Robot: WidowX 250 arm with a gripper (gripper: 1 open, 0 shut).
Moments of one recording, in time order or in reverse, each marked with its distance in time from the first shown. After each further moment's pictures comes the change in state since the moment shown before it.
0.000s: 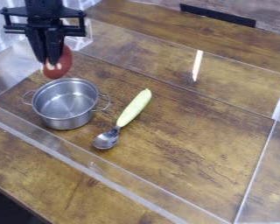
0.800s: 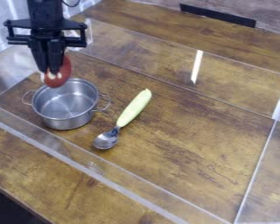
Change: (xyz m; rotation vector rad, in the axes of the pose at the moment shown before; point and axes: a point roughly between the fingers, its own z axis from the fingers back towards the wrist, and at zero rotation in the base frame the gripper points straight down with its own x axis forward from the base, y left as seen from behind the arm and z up) arm 0.007 0.004 -0.022 0.022 0.043 0.048
